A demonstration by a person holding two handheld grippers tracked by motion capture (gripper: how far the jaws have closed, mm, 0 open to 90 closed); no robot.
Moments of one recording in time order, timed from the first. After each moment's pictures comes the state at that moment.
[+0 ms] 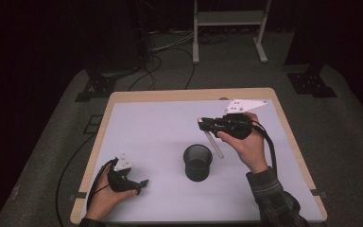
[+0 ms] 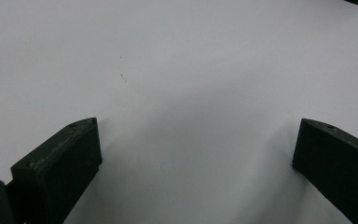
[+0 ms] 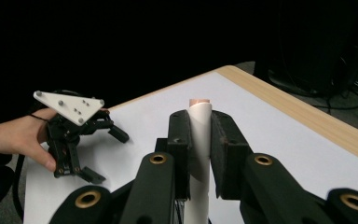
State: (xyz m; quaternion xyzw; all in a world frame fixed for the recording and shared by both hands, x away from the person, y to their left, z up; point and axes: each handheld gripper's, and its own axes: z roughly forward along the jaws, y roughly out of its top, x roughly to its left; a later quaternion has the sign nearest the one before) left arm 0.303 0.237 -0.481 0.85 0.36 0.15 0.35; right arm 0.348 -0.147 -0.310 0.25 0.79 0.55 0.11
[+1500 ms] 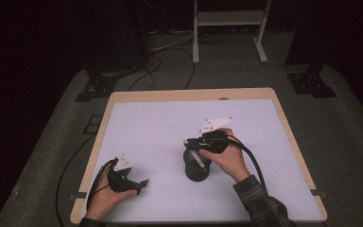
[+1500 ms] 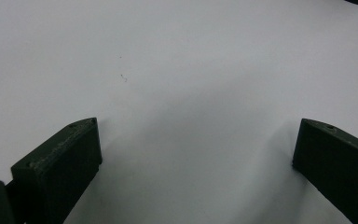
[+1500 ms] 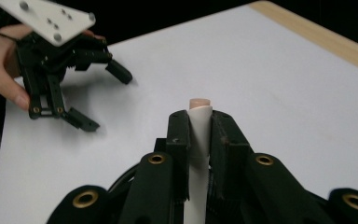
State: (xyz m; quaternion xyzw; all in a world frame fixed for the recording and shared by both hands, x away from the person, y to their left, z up) left arm 0.303 0.237 -0.481 0.85 0.36 0.16 0.35; right arm 0.360 -0.102 -0.385 0.22 0.85 0.48 0.08
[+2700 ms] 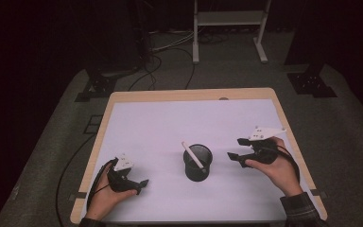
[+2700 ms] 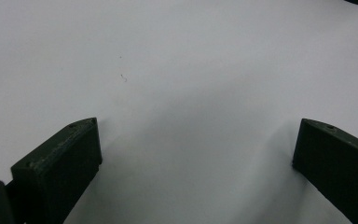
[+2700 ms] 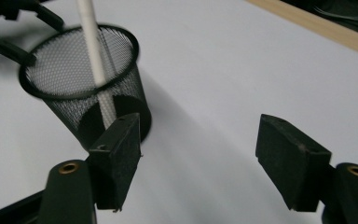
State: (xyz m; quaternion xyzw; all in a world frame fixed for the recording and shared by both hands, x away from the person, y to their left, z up) left arm 0.303 0.237 -0.481 0.85 0.36 0.16 0.35; right arm 0.329 -0.228 -0.397 0.31 0.83 0.43 0.14
